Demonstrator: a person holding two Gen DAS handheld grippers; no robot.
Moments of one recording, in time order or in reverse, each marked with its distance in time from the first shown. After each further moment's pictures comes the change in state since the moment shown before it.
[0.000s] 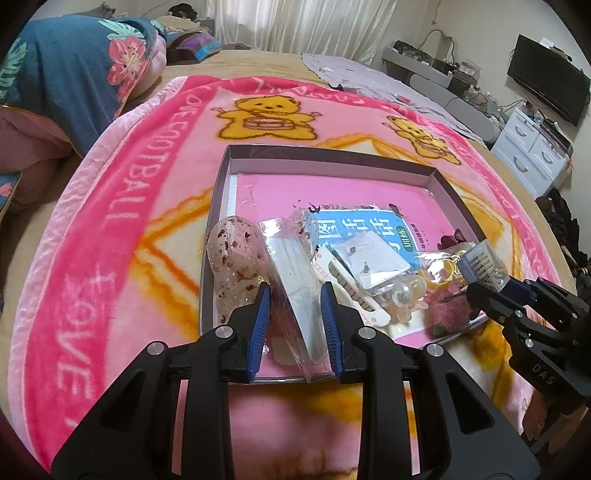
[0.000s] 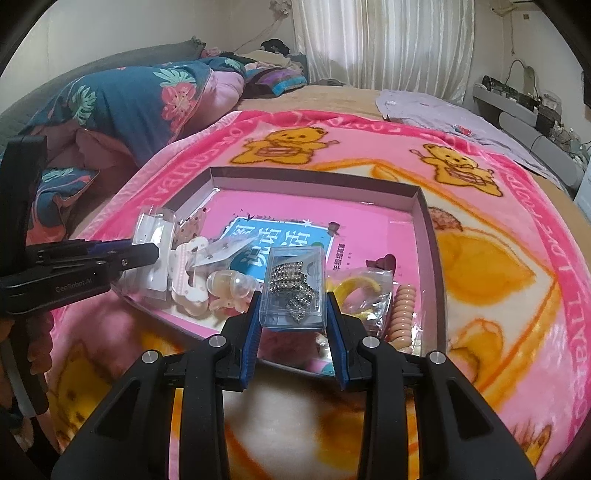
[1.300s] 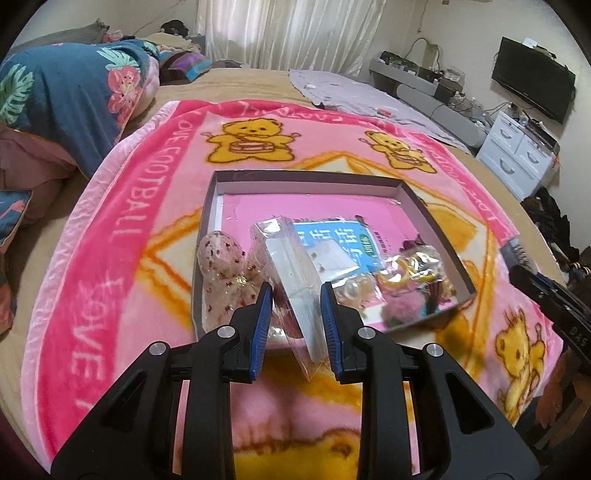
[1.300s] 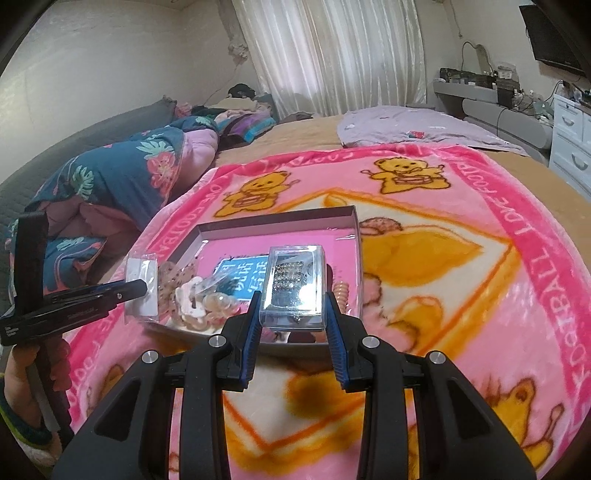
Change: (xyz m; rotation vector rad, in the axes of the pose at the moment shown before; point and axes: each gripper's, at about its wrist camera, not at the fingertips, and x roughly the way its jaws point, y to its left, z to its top) left arm -0.041 -0.025 -0.002 0.027 -0.050 -0.015; right arm -0.086 -0.054 -0.019 0.189 -0.156 0.015
